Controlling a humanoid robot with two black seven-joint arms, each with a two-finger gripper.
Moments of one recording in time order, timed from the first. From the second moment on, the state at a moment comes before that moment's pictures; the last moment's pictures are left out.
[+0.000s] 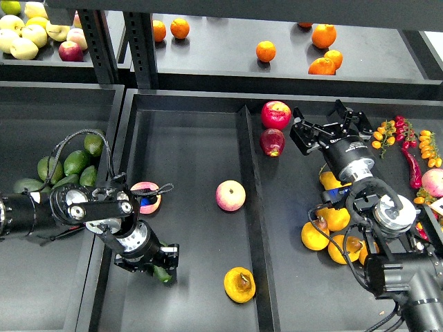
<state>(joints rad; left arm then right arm) -1.07 0.16 0.23 -0.87 0.48 -0.49 0.49 0.33 0.01 1.46 1.16 0.24 0.01 -0.19</state>
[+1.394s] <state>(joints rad) -0.92 0.49 0.08 -0.64 0.48 -0.49 0.49 0.30 0.02 1.45 1.20 0.24 0.01 -0.19</state>
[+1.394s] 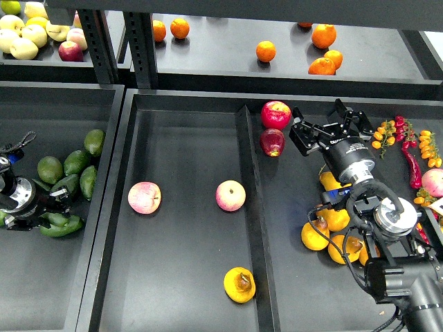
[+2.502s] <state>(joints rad) -0.93 0.53 -0.15 -0.68 0.51 -0.49 0.49 0.27 0.01 1.44 1.22 0.24 0.02 -0.20</state>
